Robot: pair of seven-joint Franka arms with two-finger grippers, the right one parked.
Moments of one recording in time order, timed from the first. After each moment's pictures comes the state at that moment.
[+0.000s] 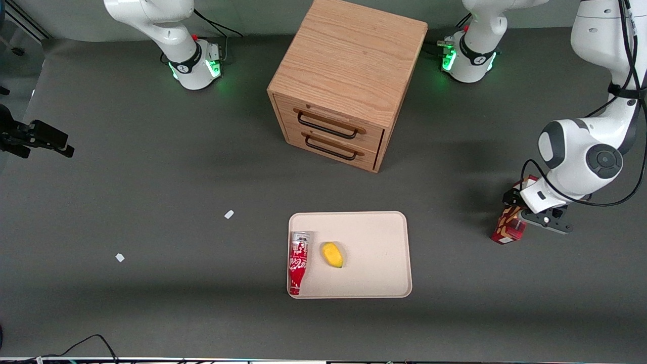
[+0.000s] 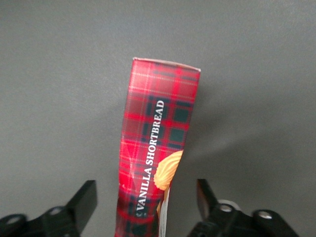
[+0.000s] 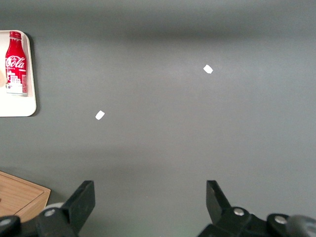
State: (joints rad) arm 0.08 0.37 0.00 -2.12 0.05 2.53 0.41
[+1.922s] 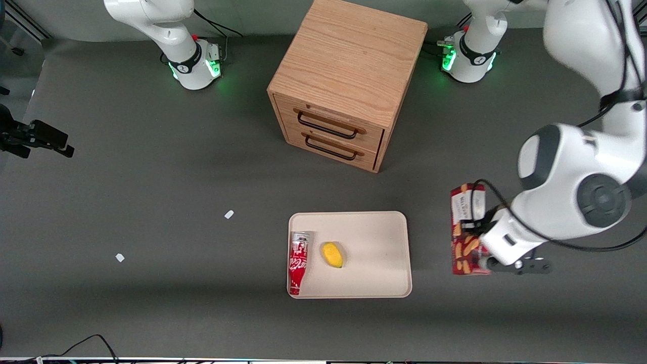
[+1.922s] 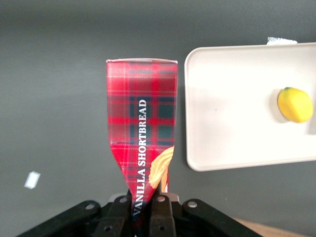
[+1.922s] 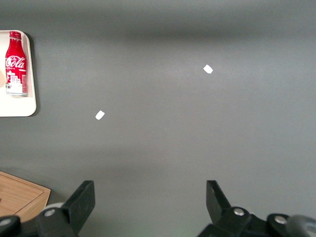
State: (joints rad) arm -0.16 0.65 -0.14 -1.14 -0.02 1.74 -0.23
